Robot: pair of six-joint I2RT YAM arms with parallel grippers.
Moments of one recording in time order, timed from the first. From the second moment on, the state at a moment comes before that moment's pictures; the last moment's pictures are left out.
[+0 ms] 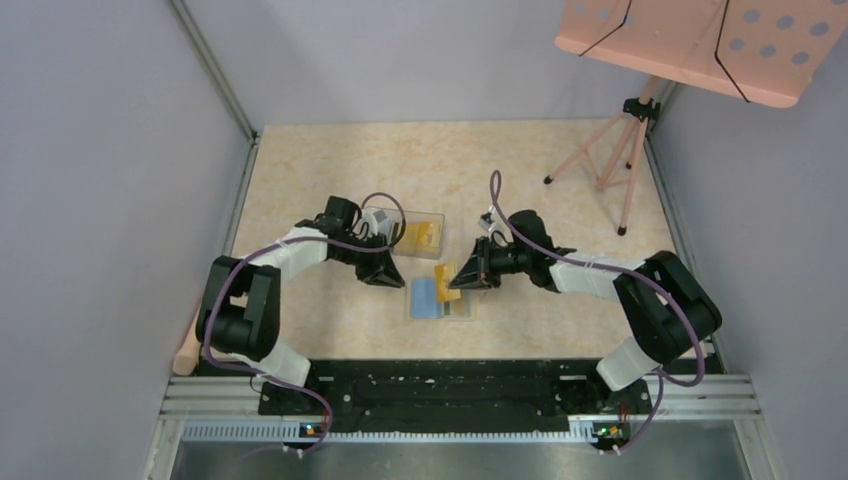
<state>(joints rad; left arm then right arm) -0.25 1.57 0.89 -0.50 0.76 -0.41 0.53 1.56 0.68 0.25 -0.80 0.90</state>
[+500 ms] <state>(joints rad) -0.25 1.68 0.85 -0.50 0.67 -0.39 0.59 1.66 0.55 0.46 -0.69 0.93</state>
